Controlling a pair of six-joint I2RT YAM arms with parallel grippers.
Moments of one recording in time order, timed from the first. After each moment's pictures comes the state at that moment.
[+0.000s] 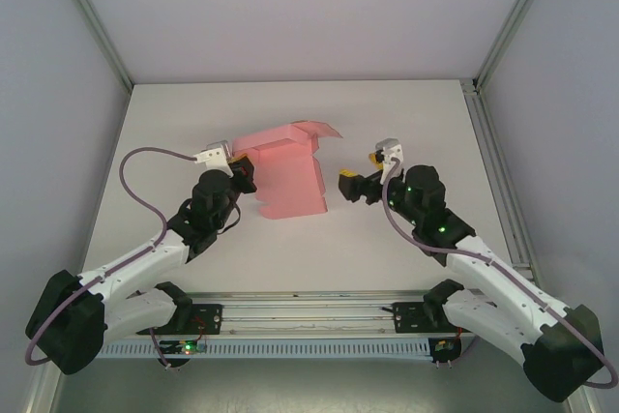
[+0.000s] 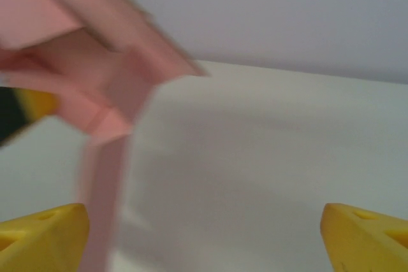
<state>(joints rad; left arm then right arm) -0.55 1.06 0.52 0.31 -0.27 -0.59 0.53 0.88 0.56 0.12 -0.20 0.23</state>
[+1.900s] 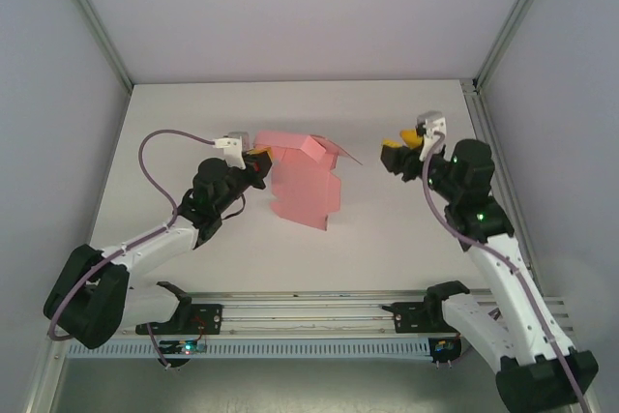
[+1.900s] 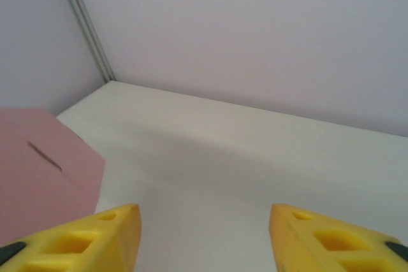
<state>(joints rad) -0.46 1.23 0.55 0.53 0.15 -0.46 0.19 0.86 0.84 -0.19 -0.41 0.09</state>
